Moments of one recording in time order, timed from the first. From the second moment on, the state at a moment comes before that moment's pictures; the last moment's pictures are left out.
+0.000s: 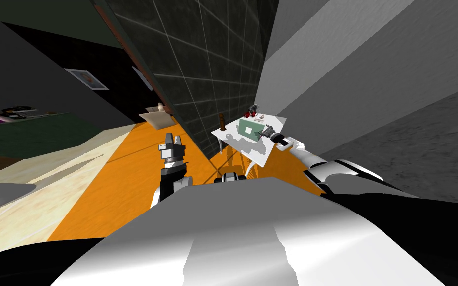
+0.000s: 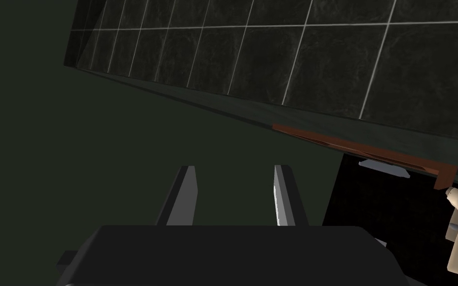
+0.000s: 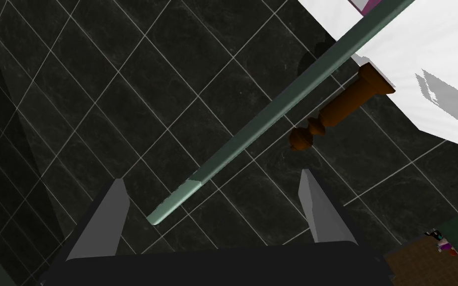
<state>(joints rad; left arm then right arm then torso) 0.53 0.01 0.06 -2.37 -0.12 -0.38 0.16 -0.38 -0.93 0.29 -1.02 0.06 -0.41 1.30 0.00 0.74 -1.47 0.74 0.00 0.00</state>
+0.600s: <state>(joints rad) 0.53 0.01 0.06 -2.37 -0.12 -0.38 0.16 -0.40 -0.97 0.33 -1.01 0.06 -0.36 1.20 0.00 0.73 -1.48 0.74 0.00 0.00</state>
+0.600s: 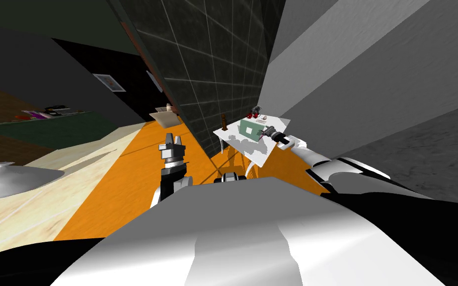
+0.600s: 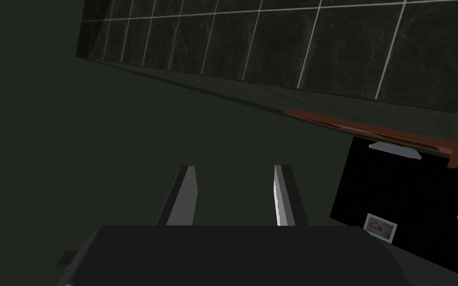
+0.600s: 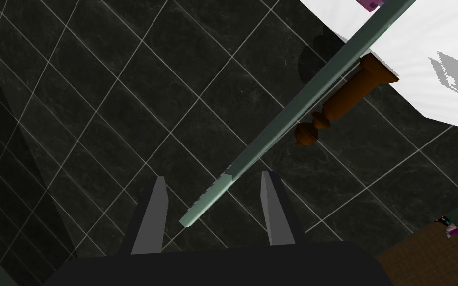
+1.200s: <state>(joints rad) 0.53 0.01 0.06 -2.37 -0.12 -0.38 0.16 -0.44 -1.03 0.40 -1.00 0.05 -0.28 1.03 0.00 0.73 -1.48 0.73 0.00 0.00</state>
